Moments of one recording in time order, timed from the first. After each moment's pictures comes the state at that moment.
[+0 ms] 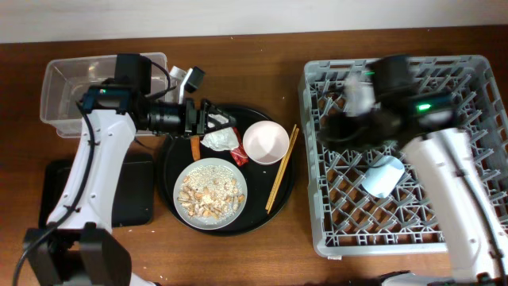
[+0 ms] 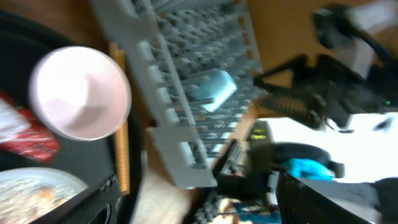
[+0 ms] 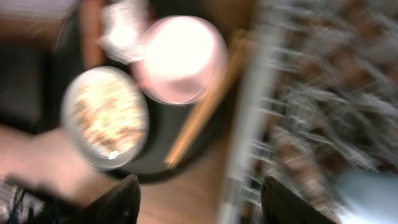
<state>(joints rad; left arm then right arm) -0.06 1.70 1.55 -1.11 1.05 0.05 0.24 1.50 1.52 -1.19 -0.32 0.15</state>
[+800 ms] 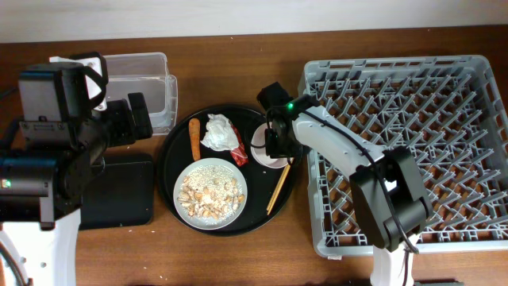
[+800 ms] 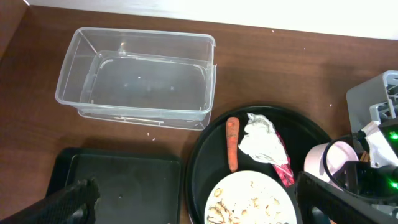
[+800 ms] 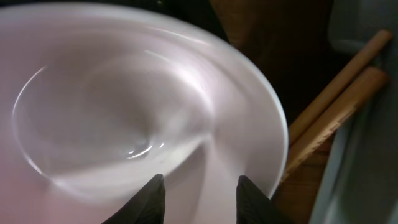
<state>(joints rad) -0.06 1.31 1.81 -1.28 -0.11 -0.14 0.49 2.04 1.52 -0.93 0.02 0.47</state>
